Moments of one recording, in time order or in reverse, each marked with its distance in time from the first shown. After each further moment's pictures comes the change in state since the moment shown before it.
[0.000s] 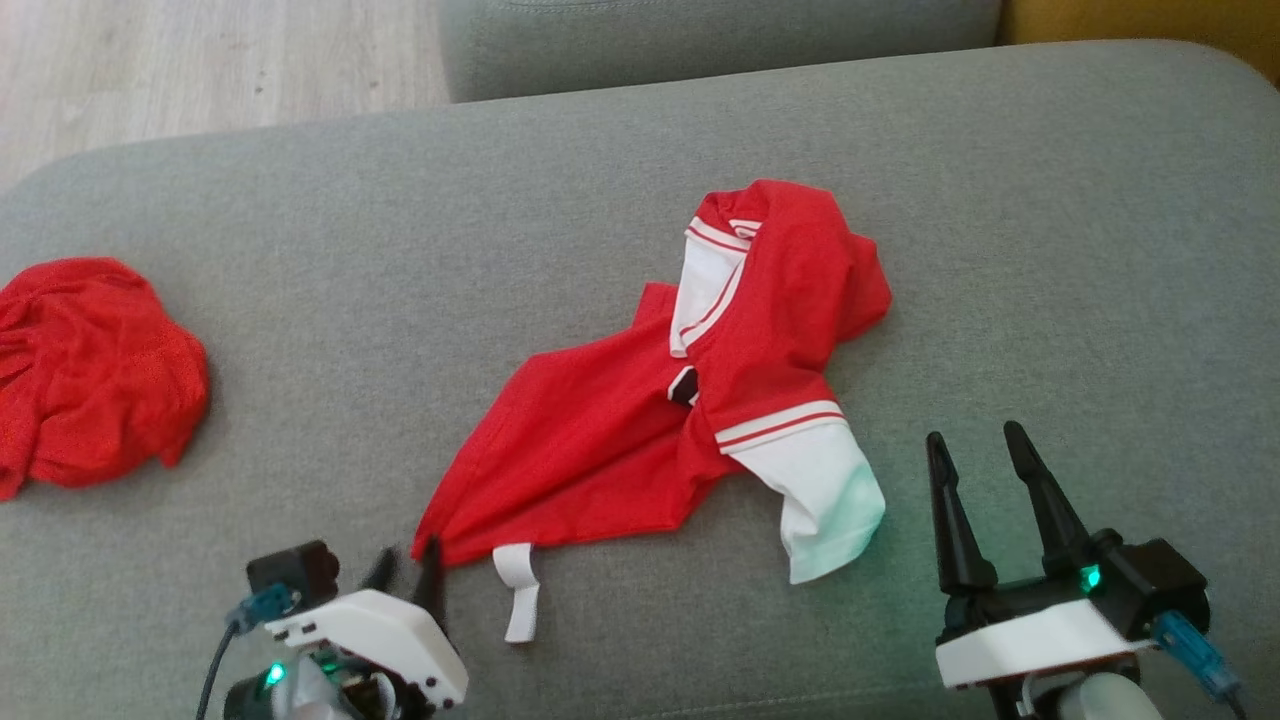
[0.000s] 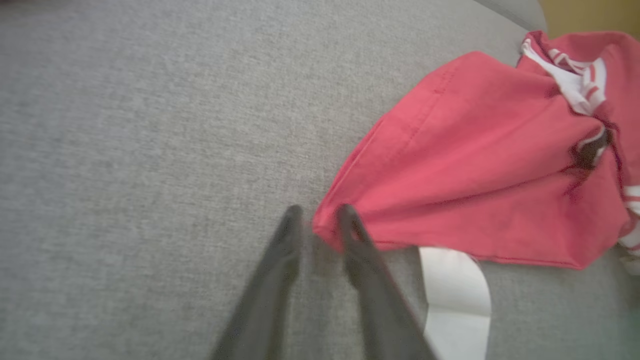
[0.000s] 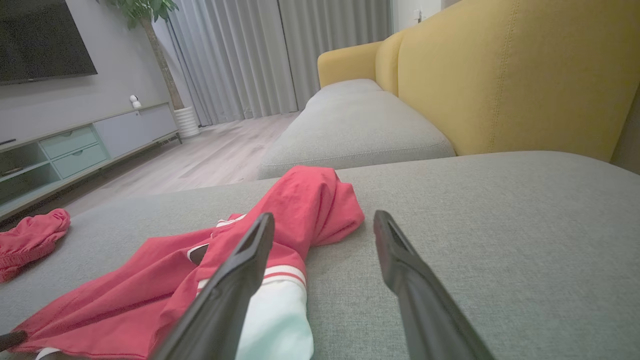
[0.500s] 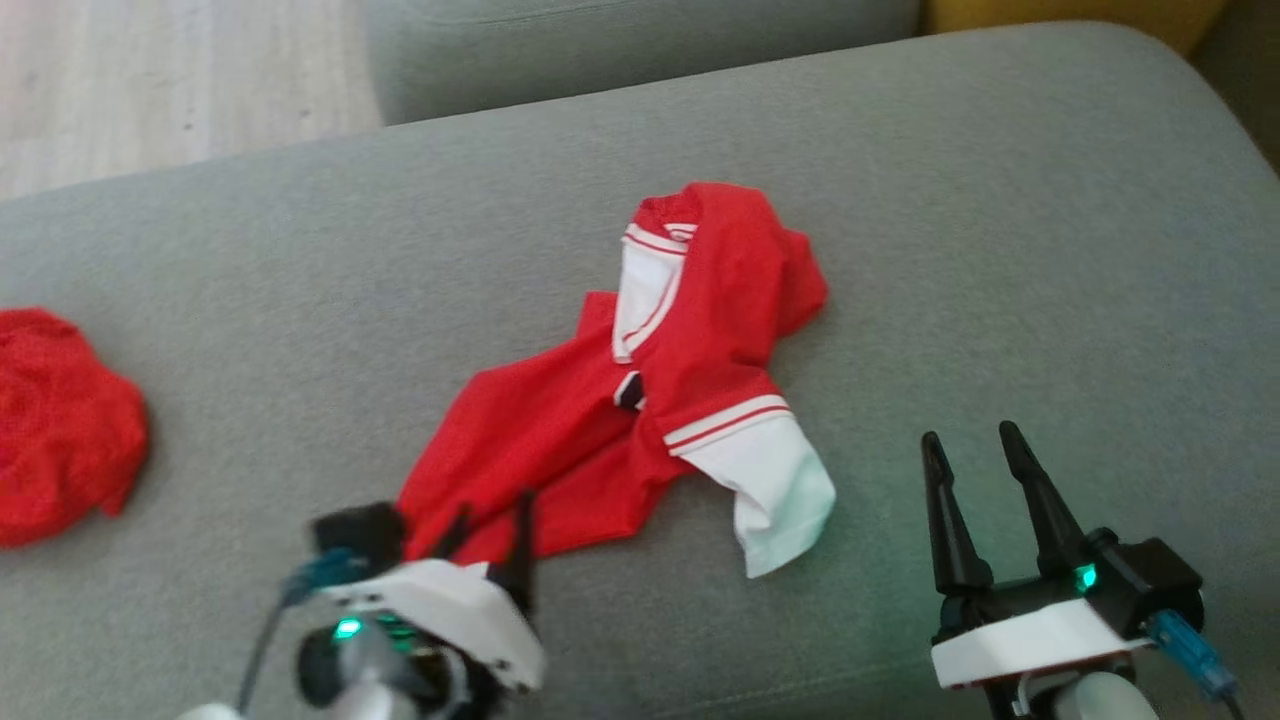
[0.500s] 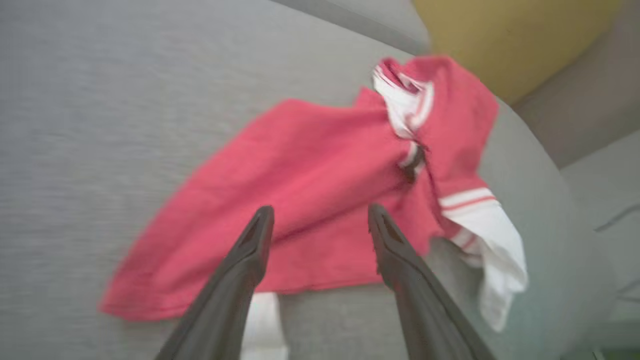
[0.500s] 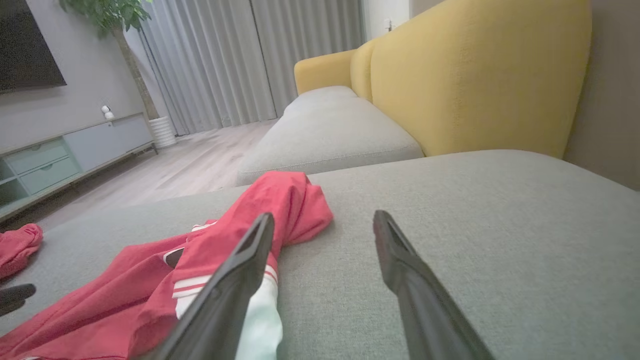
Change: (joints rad) left arm 0.030 -0.017 -0.102 -0.272 -0.011 0.068 0.095; right arm -0.004 0.000 0.010 0.005 0.009 0.000 0.000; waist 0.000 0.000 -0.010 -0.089
